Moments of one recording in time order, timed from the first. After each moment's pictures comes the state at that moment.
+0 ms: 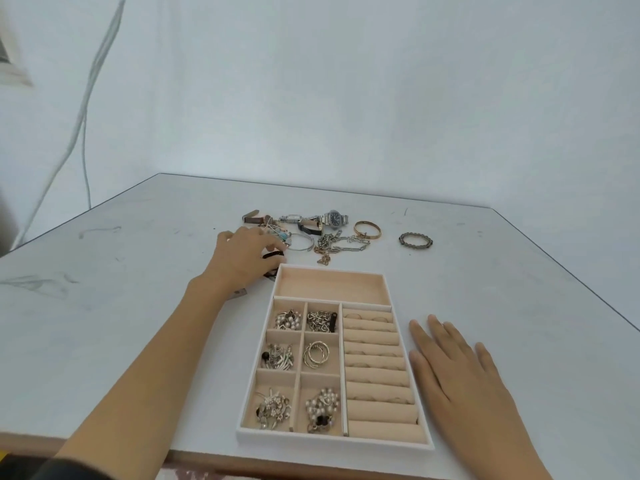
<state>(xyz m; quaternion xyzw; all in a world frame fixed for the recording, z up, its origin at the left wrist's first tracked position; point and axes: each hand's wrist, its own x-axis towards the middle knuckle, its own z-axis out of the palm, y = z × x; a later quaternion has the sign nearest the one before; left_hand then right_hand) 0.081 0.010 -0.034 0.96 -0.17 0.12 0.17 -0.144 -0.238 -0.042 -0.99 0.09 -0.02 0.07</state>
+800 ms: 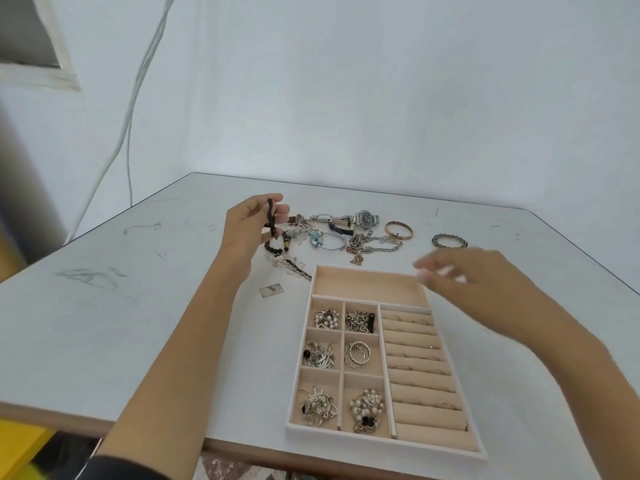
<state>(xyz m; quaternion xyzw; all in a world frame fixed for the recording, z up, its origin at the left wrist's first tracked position) 0.067 0.037 -0.009 0.66 -0.06 0.12 0.74 -0.087 -0.222 0.049 -0.97 0.00 -0.06 0.22</state>
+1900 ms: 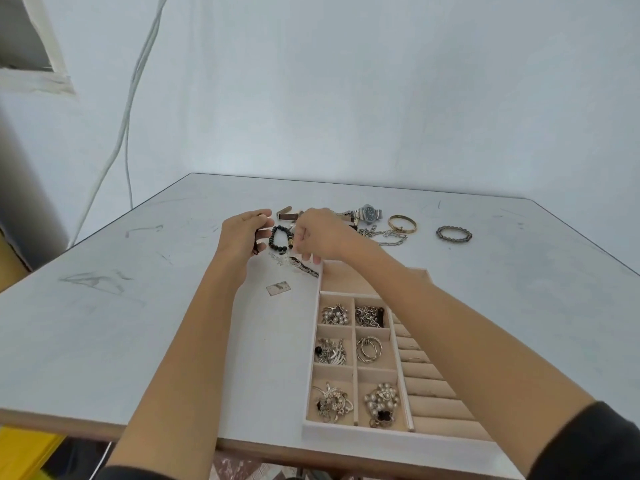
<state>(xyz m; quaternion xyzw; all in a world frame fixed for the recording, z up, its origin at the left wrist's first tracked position) 0.066 0.051 -0.015 0.67 0.05 0.07 0.74 0.067 -0.091 0.016 -0.97 -0.15 0.01 0.19</state>
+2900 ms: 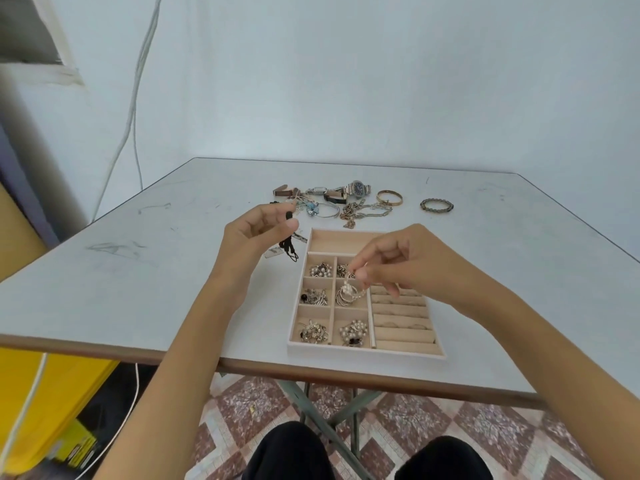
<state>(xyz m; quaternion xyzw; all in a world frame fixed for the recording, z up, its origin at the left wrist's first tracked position) -0.046 0.032 -0.017 0.67 -0.14 0.09 0.72 -0.107 -0.198 0.022 -0.85 -0.18 0.05 0.50</state>
